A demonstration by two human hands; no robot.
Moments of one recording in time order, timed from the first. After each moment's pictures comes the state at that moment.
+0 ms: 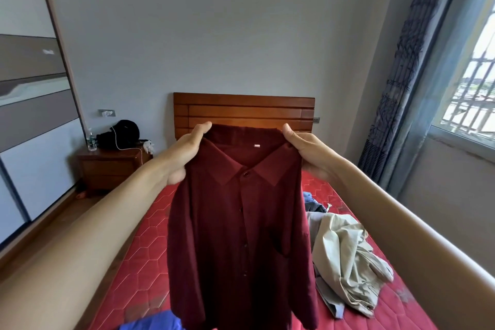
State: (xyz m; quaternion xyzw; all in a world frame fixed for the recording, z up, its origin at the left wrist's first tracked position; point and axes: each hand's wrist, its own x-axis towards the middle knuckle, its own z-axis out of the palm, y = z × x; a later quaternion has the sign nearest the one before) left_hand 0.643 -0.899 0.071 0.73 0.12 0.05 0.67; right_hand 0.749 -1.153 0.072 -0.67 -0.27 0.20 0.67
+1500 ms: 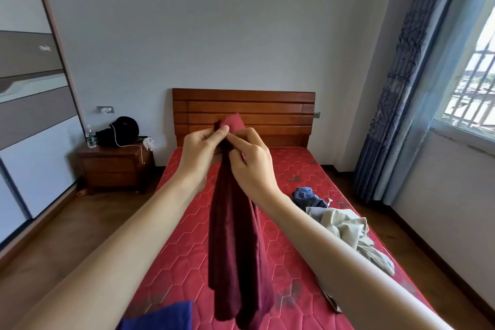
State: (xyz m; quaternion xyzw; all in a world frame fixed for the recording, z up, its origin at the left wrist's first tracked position) left_hand 0.649 -0.941 0.052 0.65 0.01 0.28 0.71; right_hand 0.672 -1.057 0.037 -0.75 -0.37 -0.26 0.49
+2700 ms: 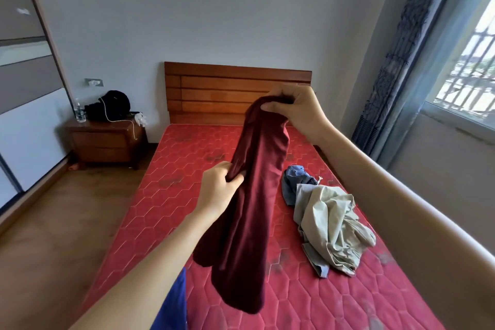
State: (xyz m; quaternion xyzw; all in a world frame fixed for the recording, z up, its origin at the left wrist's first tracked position) left_hand 0.636 -0.981 -0.069 0.84 0.01 0.33 0.43; right_hand 0.738 -1.139 0.080 -0.74 -0.39 -0.10 0.54
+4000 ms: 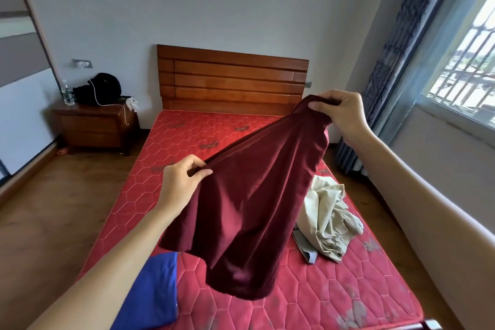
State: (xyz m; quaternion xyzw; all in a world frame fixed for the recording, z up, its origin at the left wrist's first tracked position) left_hand 0.619 -0.937 -0.100 0.83 0.06 0.35 0.43; right_hand 0.773 -1.229 0.054 -0.77 -0.23 -0.14 0.58
